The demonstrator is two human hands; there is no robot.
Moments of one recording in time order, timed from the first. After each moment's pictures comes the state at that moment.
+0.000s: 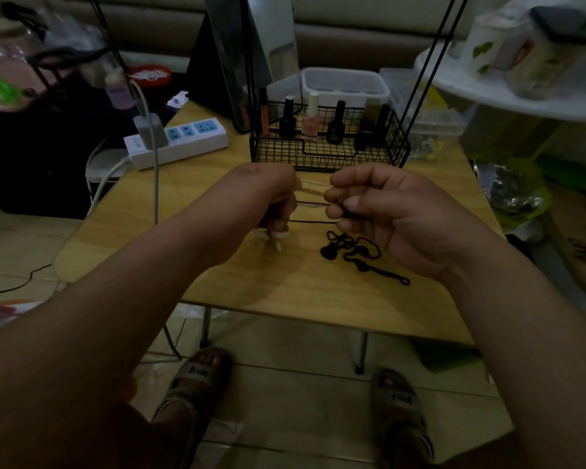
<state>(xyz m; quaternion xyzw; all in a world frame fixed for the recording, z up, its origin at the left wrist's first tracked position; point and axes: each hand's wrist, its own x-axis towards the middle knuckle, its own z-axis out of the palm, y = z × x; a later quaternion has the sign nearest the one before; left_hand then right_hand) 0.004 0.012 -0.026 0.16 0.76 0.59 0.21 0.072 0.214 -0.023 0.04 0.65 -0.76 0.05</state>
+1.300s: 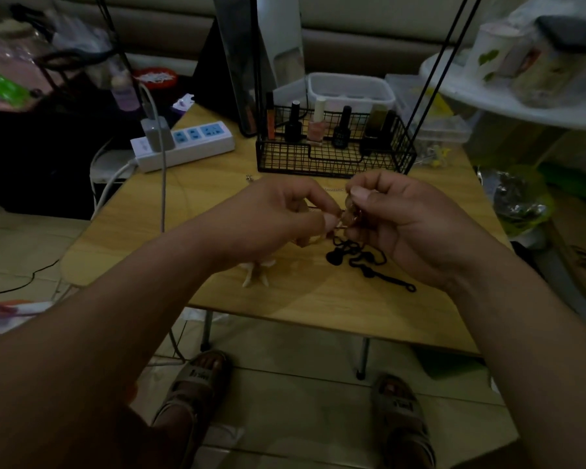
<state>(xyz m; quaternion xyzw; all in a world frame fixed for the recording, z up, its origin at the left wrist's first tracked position) 0.005 0.008 -0.030 0.29 0.81 0.47 0.20 0.072 0.211 -0.023 0.04 0.66 -0.74 0.06</state>
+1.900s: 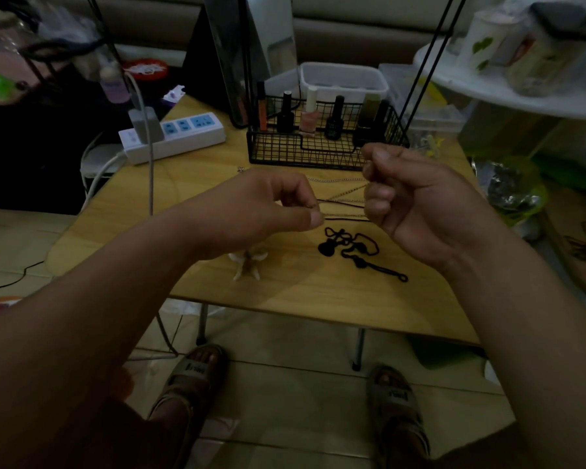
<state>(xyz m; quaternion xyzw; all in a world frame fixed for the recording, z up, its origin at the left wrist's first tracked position) 0.003 0.004 -0.027 0.31 0.82 0.43 0.21 0.068 0.223 -0.018 0.08 0.54 -0.84 0.00</state>
